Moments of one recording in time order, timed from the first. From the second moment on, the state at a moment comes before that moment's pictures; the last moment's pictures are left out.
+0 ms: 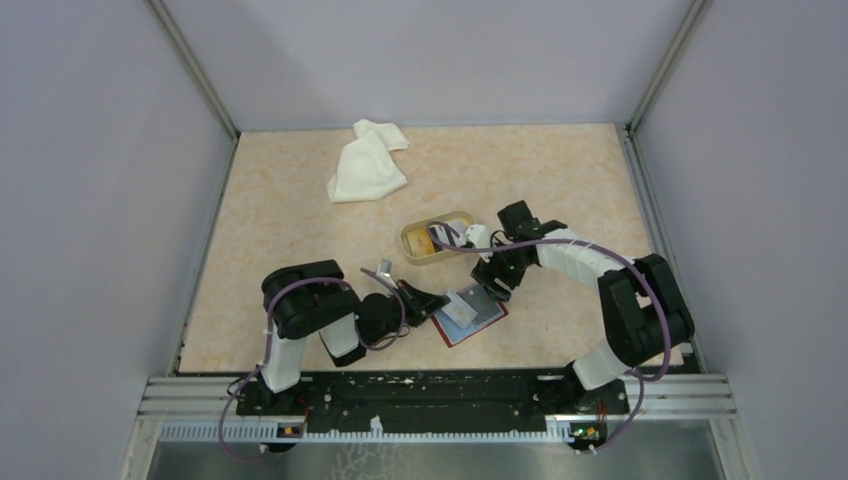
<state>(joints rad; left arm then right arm) -1.01 1.99 0.29 1.52 -0.17 -1.38 0.42 1.53 0.86 -0.58 -0.36 -0.63</state>
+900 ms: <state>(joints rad) -1.04 2.04 0.35 1.51 -0.17 -1.44 0.44 1.53 0.86 -0.59 -0.36 -0.63</state>
